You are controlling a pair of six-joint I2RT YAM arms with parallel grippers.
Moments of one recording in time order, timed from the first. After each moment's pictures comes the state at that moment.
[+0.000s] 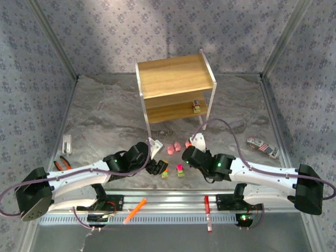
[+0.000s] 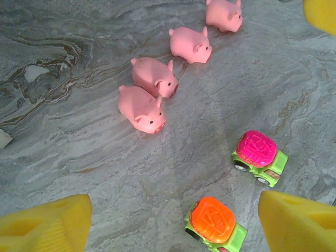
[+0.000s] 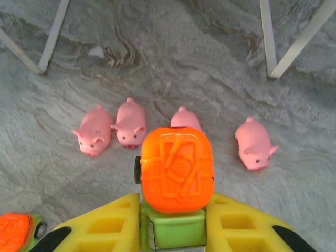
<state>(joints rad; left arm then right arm) -1.04 1.06 0.50 -0.13 -0.07 -0.27 1.13 1.07 0.68 -0.53 0.58 0.69</state>
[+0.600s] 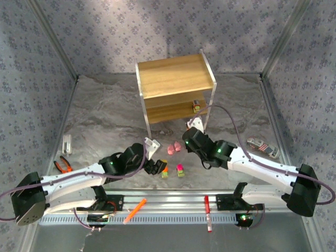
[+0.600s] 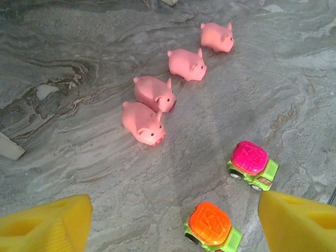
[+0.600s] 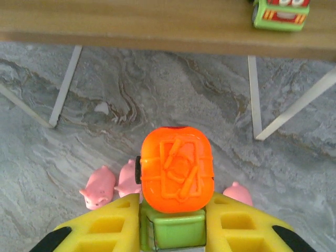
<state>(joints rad) -1.04 0.99 0.47 -0.10 -0.08 -0.25 0.97 1.15 0.87 -0.53 0.52 0.49</state>
